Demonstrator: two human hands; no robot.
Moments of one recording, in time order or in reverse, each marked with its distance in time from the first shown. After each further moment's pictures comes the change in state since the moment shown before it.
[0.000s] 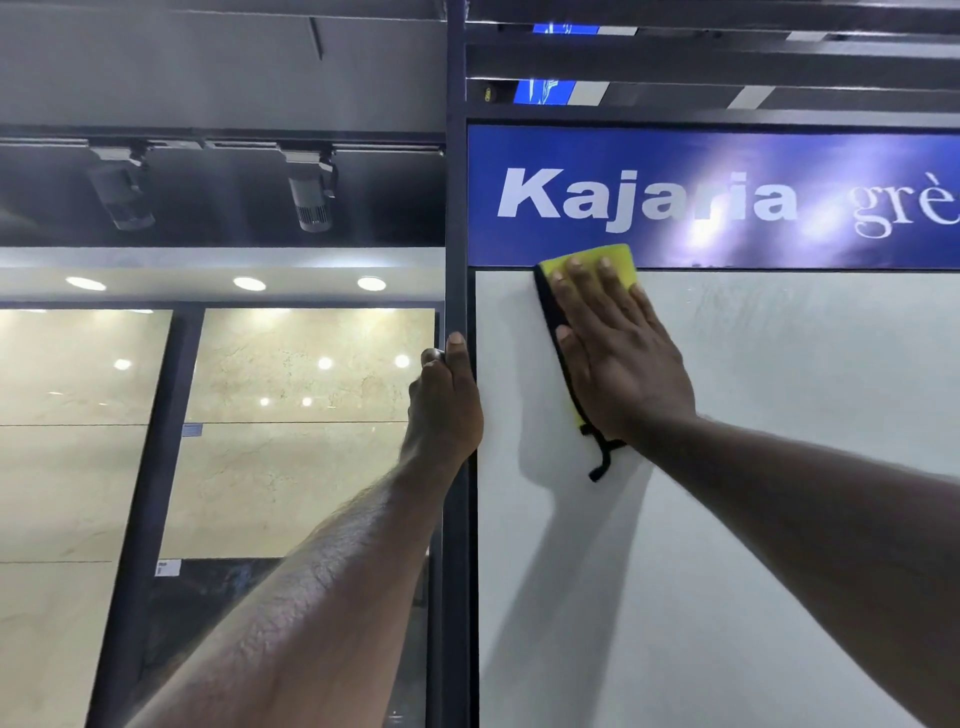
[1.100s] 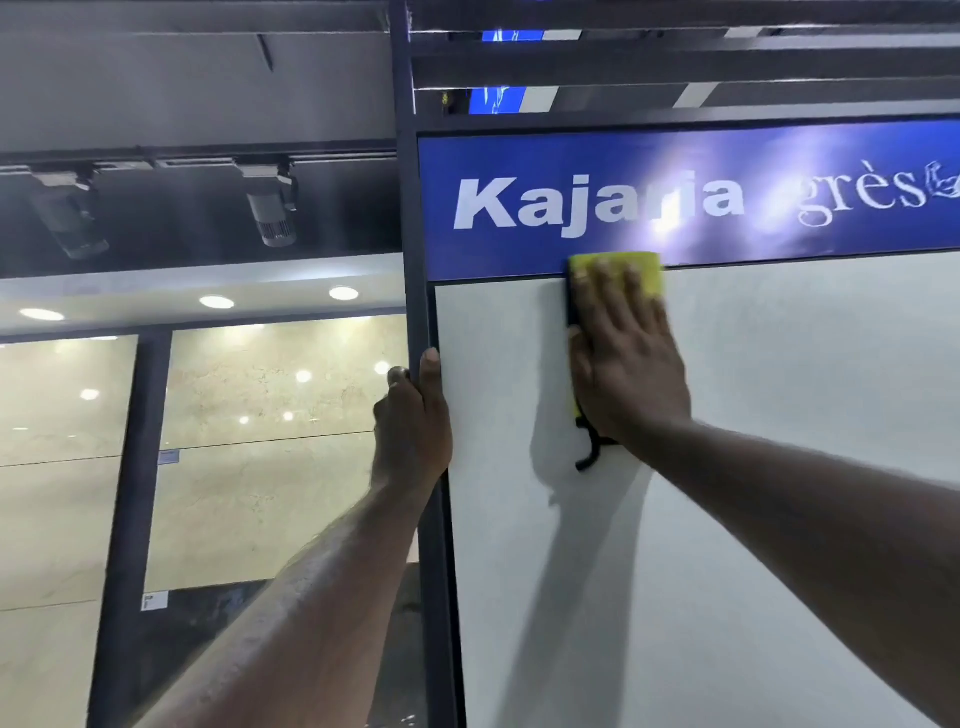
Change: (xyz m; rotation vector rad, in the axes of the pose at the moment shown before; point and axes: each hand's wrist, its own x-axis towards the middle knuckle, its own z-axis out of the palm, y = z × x) left_hand 0.002 -0.008 0.001 0.102 0.049 0.065; right_hand -0.010 0.022 -0.009 0.006 0.086 0.231
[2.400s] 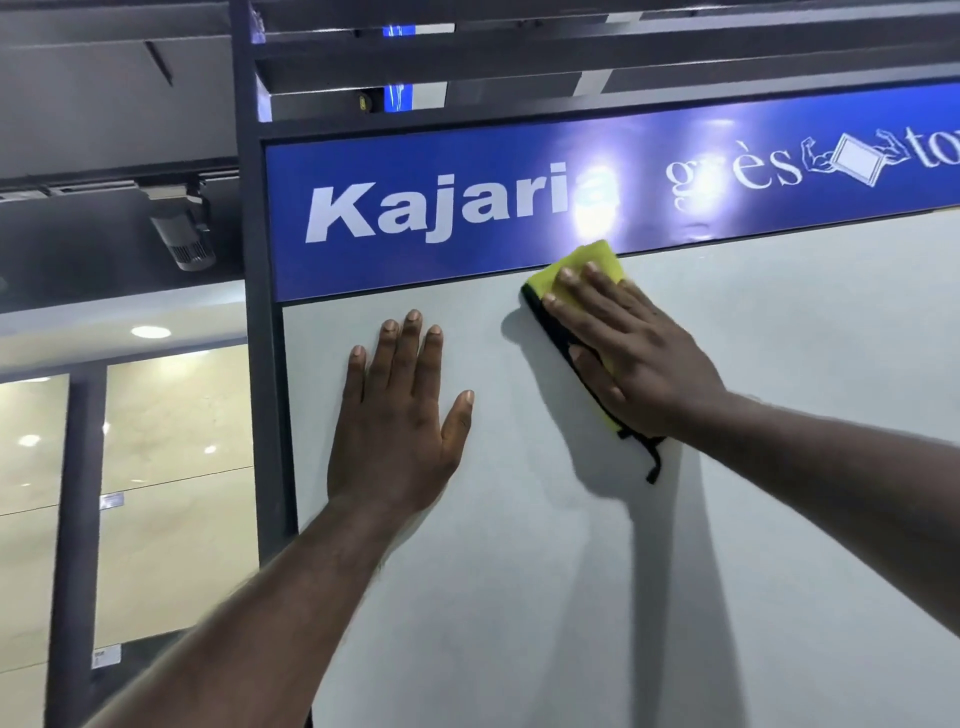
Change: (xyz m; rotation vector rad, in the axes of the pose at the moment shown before) left_hand -0.028 0.038 0.093 0.953 0.059 0.790; right_hand -0.013 0.167 -0.047 -0.028 -0.024 -0.395
